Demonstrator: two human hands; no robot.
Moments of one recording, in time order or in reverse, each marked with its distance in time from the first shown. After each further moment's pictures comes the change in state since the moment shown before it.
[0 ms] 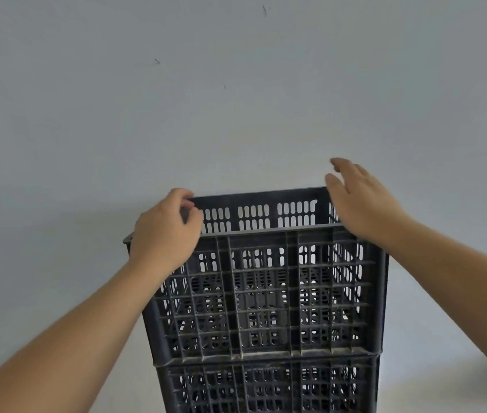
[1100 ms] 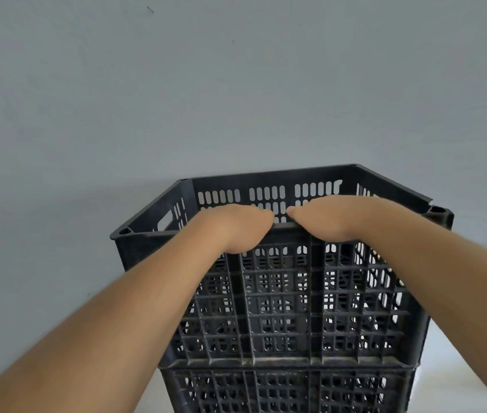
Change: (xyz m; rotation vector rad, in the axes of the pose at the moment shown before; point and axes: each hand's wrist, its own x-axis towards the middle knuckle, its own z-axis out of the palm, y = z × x) left_hand 0.051 0.053 0.071 0.502 -0.870 0.232; right_hand 0.039 -0.030 0.076 -0.331 -0.825 -0.003
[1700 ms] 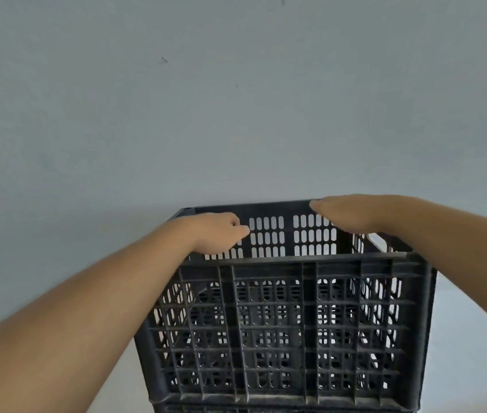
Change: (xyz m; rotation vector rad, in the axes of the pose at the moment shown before) left_hand 0.002 -0.041 -0.036 -0.303 -0.032 -0.182; right_hand 0.003 0.048 -0.056 -0.001 0.084 -0.046
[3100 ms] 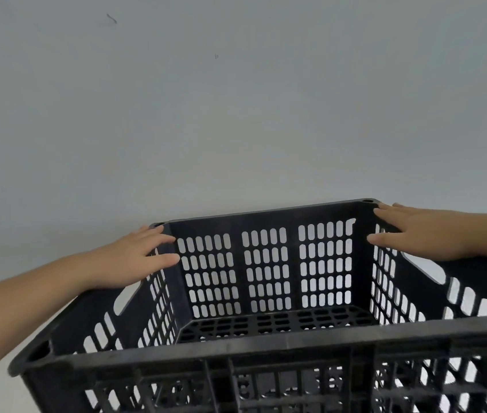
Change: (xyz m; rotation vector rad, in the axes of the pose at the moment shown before) left_hand 0.120 -0.160 0.009 0.005 0.029 0.052; right_hand 0.085 0.118 0.026 -0.125 -0.079 0.225
